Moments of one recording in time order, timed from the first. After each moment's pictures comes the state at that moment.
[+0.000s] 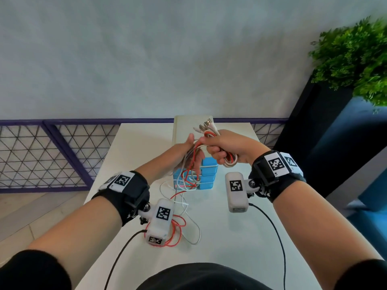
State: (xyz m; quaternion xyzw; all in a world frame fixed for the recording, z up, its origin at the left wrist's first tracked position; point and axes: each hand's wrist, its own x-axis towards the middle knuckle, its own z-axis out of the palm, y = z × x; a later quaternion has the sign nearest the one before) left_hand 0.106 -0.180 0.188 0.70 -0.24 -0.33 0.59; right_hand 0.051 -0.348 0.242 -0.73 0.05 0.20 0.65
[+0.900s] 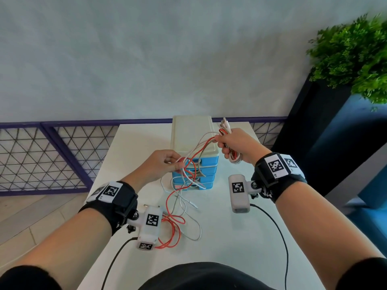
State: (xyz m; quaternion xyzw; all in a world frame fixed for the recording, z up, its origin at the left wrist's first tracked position) left_hand 0.119 -0.143 0.155 0.79 -0.22 -0.19 0.54; right_hand 0.058 -0.370 0.225 -0.78 0.17 0.04 0.60
